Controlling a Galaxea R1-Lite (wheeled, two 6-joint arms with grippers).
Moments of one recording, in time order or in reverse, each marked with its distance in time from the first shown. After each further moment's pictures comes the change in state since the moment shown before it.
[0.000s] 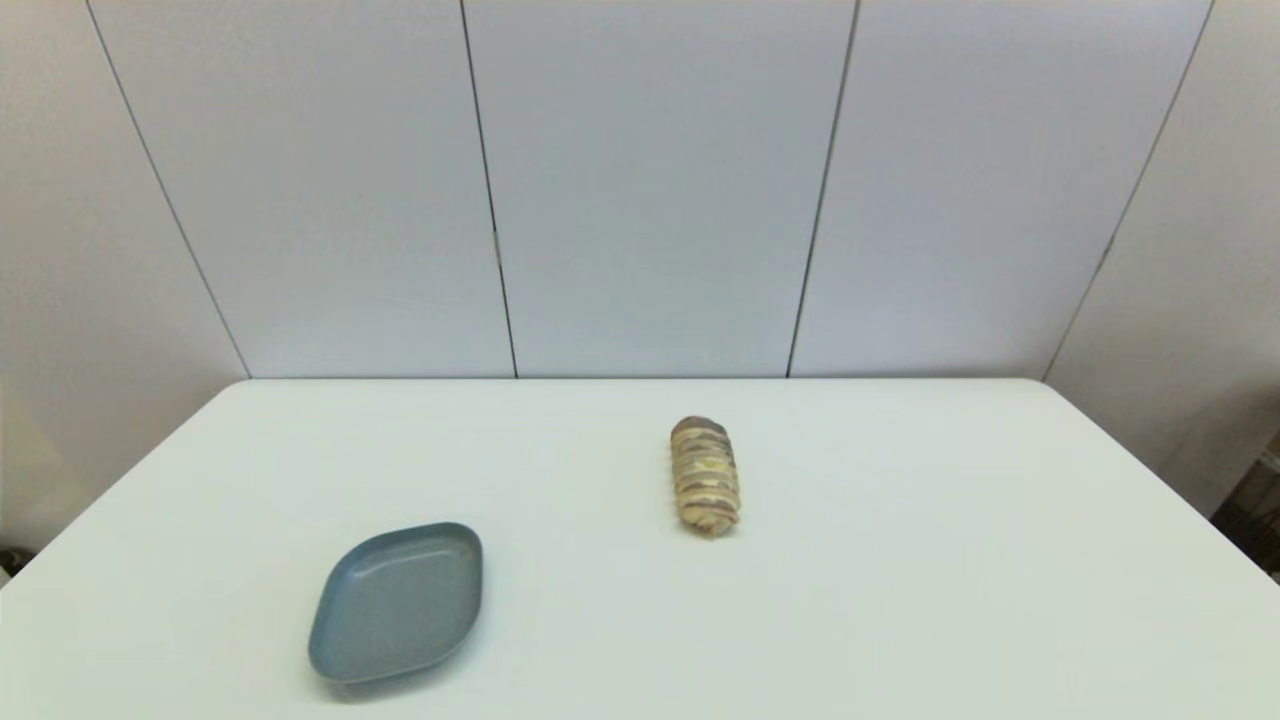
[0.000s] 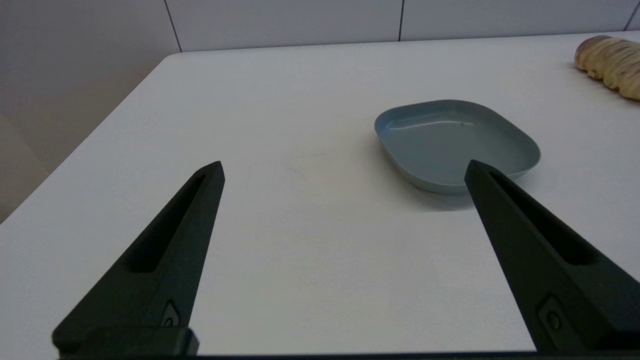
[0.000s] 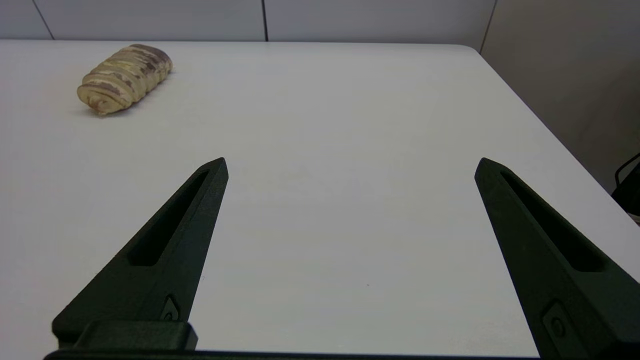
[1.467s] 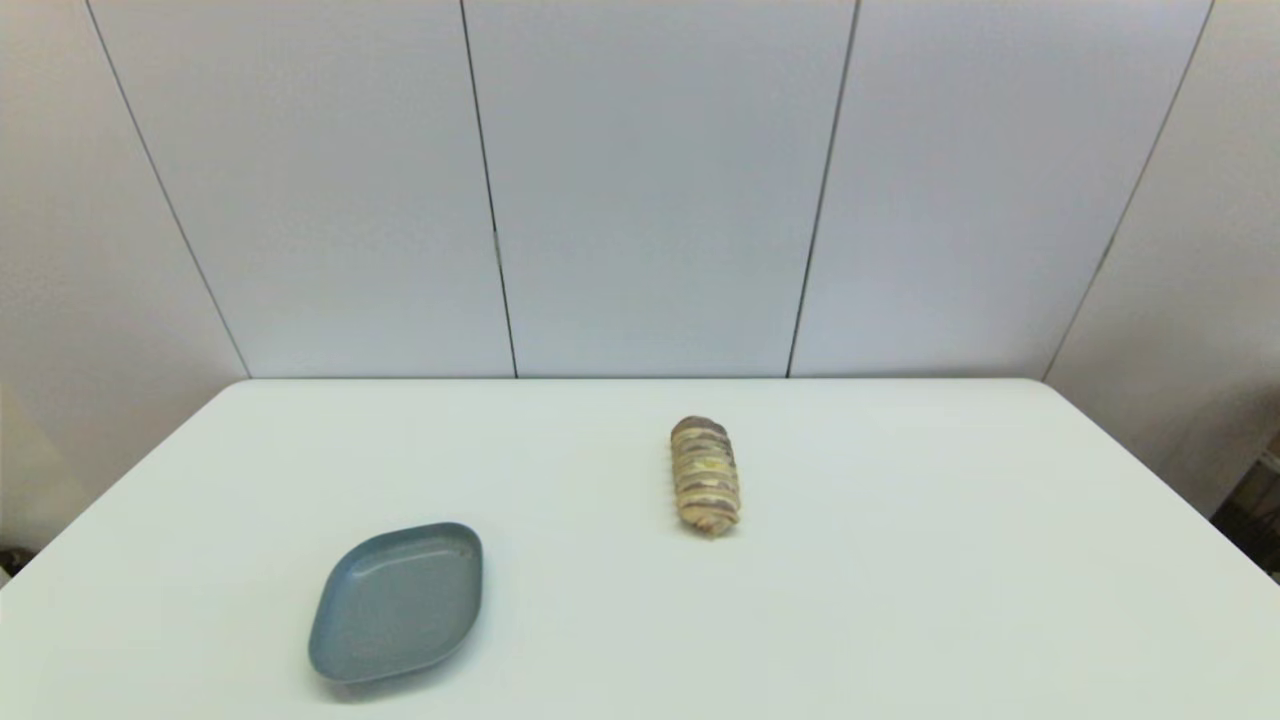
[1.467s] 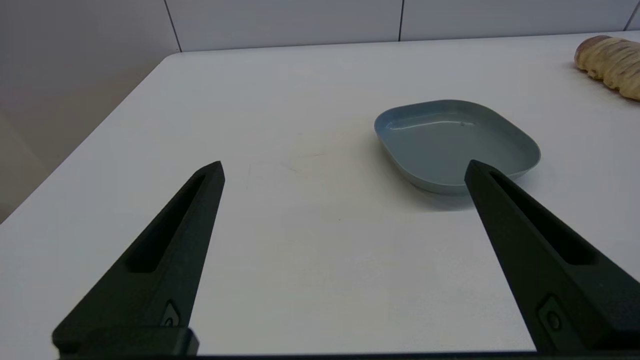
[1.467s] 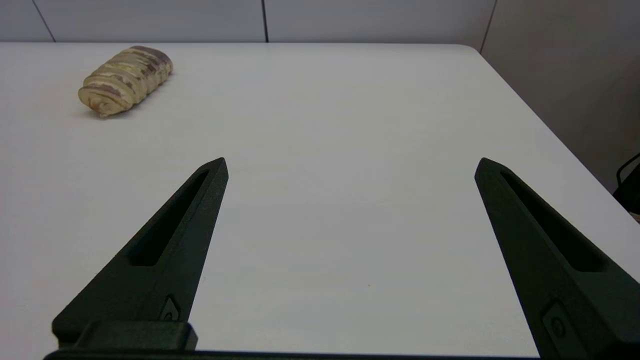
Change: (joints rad) left arm 0.000 0.000 0.000 0.000 0.000 0.000; right arm 0.000 0.000 0.000 0.000 0.000 0.006
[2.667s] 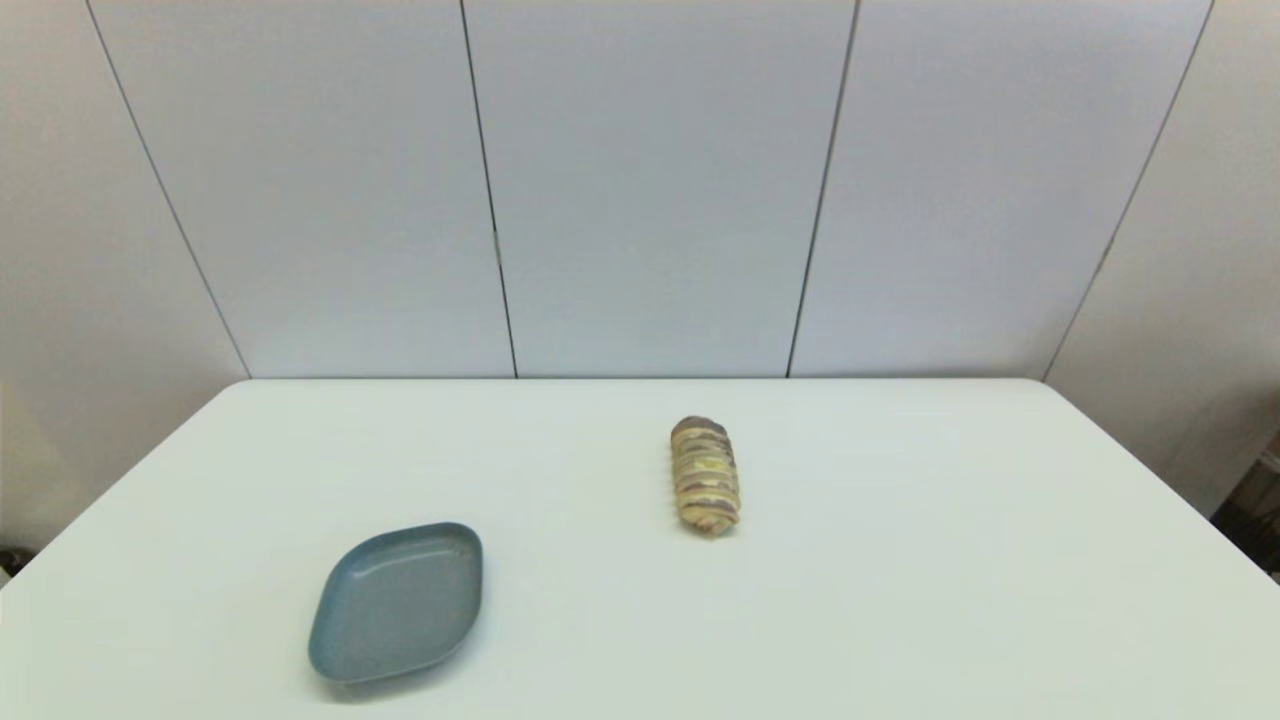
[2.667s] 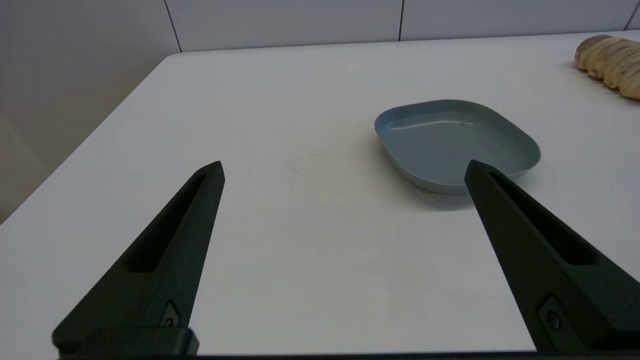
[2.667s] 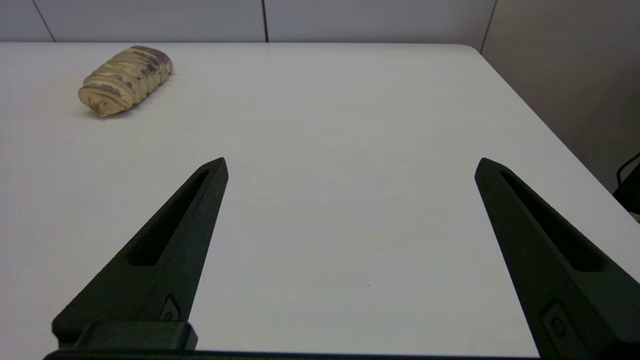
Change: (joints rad) left arm 0.000 0.000 0.000 0.000 -0.001 0.003; right arm 0.000 0.000 0.000 -0.001 0.000 0.000
